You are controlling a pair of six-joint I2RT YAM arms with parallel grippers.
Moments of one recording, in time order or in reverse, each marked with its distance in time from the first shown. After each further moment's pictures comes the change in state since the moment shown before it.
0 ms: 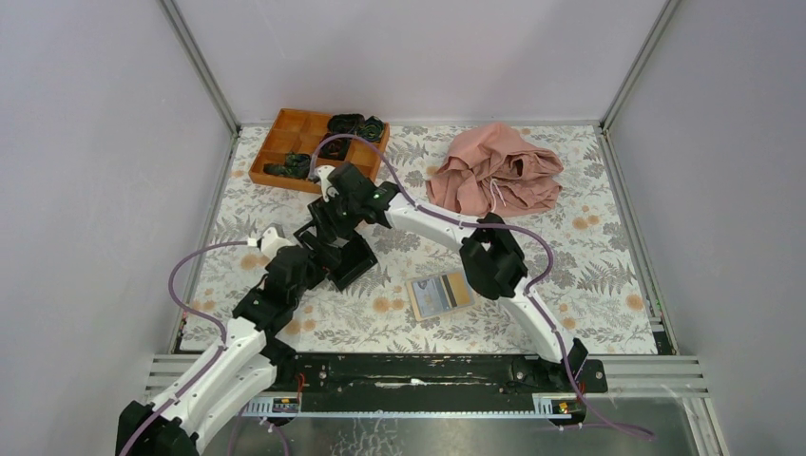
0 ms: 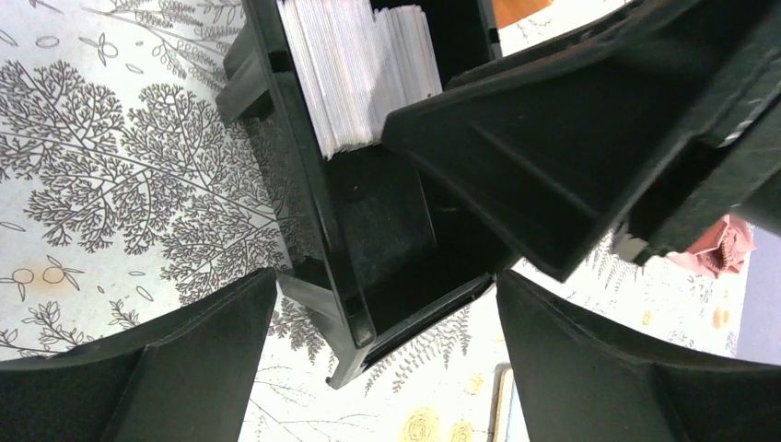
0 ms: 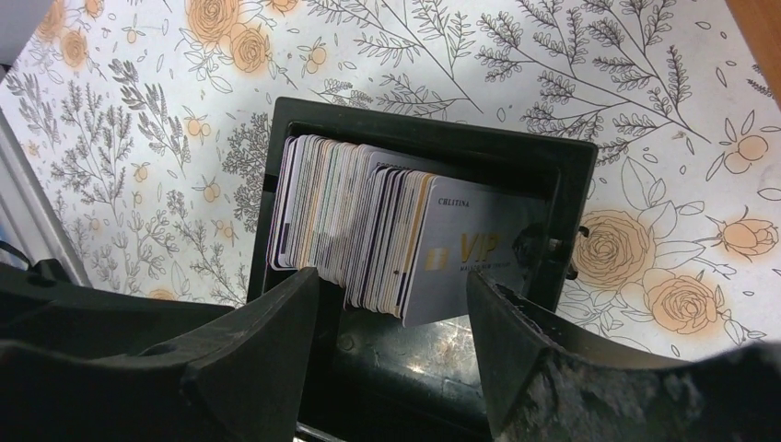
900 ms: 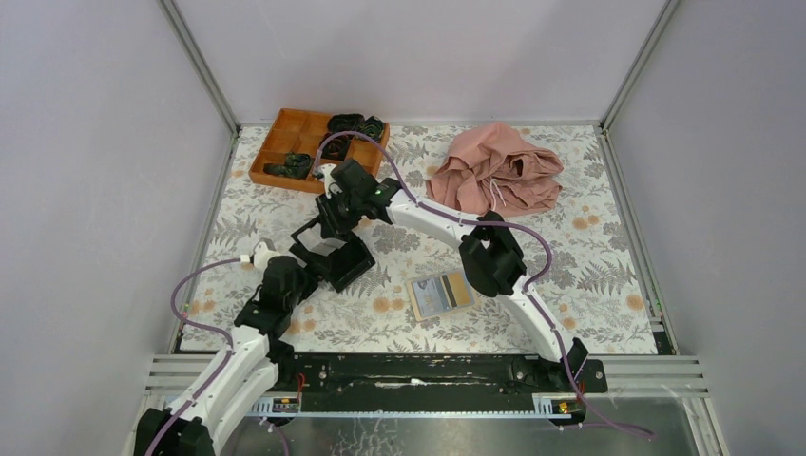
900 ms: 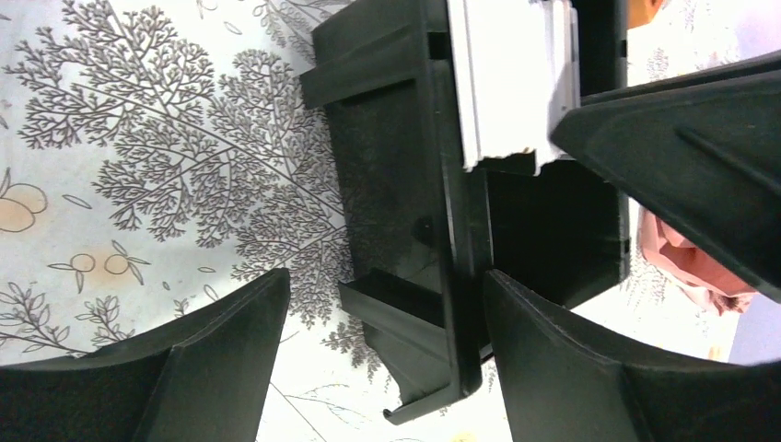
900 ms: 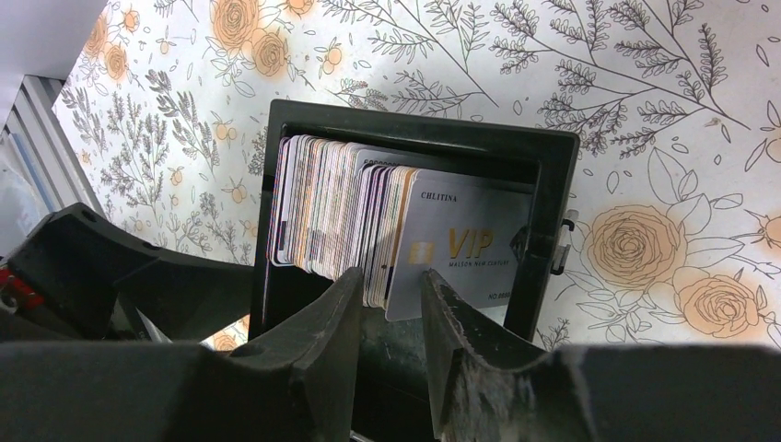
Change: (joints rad) left arm 0.168 -0.028 -0.163 0.111 0.130 -0.039; right arm -0.024 0.024 0.033 -0.014 -0.089 0.082
